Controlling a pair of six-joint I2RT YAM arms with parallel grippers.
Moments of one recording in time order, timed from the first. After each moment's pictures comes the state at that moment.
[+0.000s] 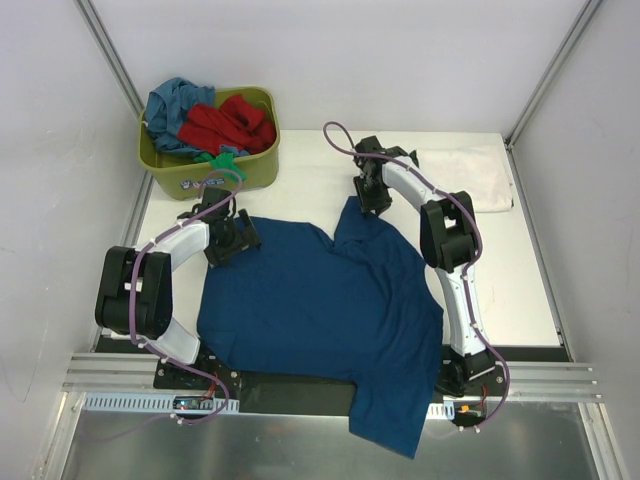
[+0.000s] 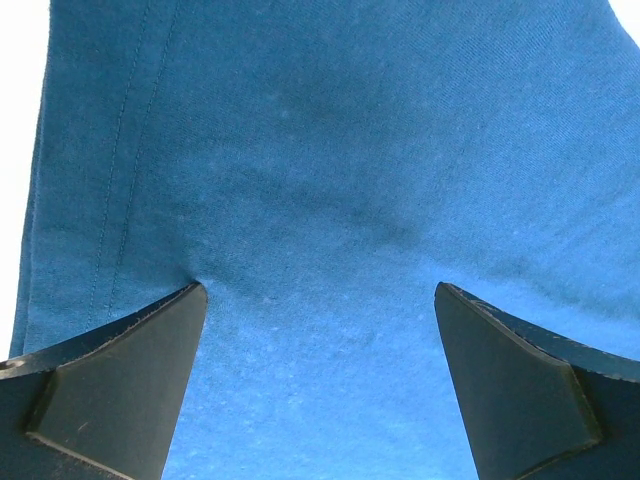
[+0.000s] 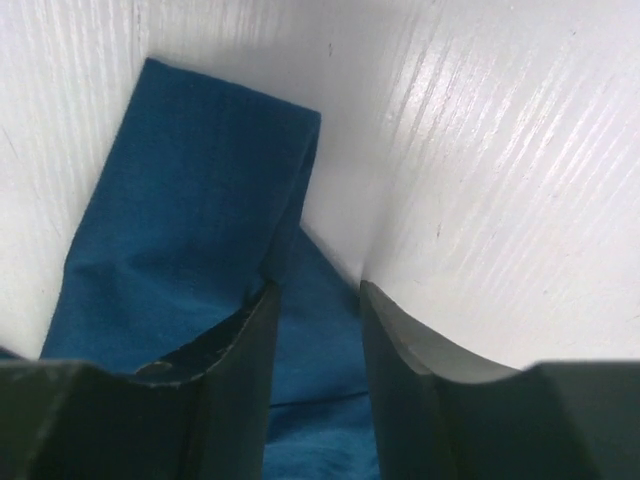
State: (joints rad) left arm -0.14 1.56 0.87 -0.45 0.07 -0.62; right arm 0.43 2.37 2.03 -0.96 0.07 0.14
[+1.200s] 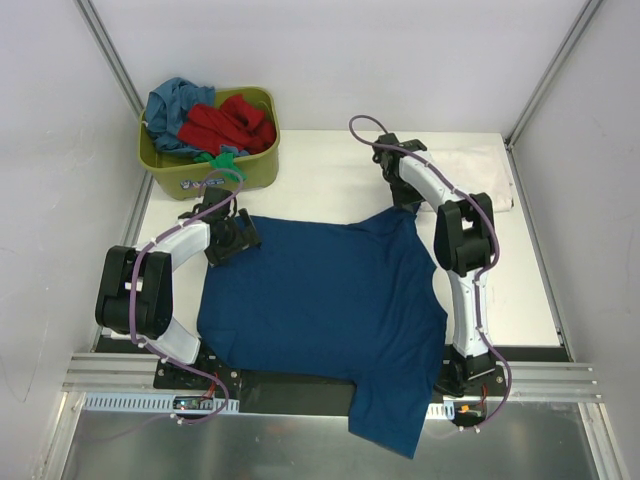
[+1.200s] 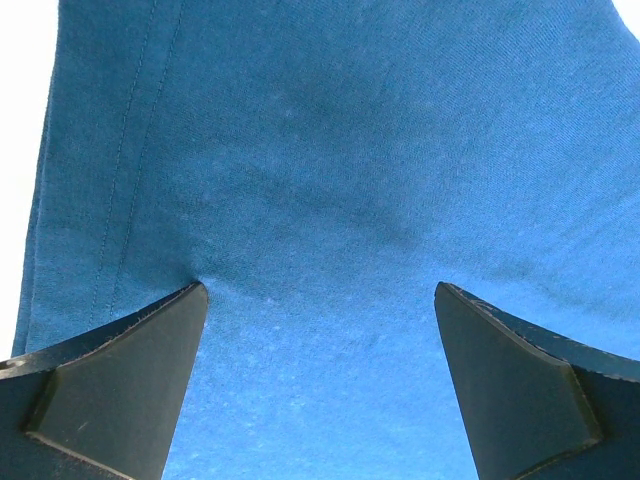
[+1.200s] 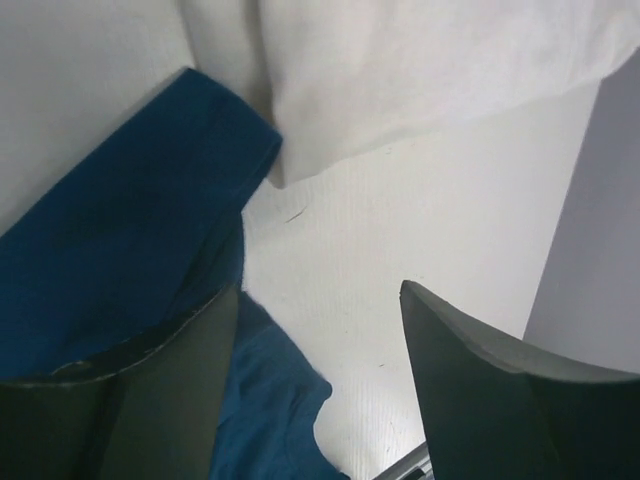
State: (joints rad) left arm -0.14 1.57 0.87 -0.44 0.04 -0.62; right arm 0.37 2.25 1.97 -1.15 0.68 0.27
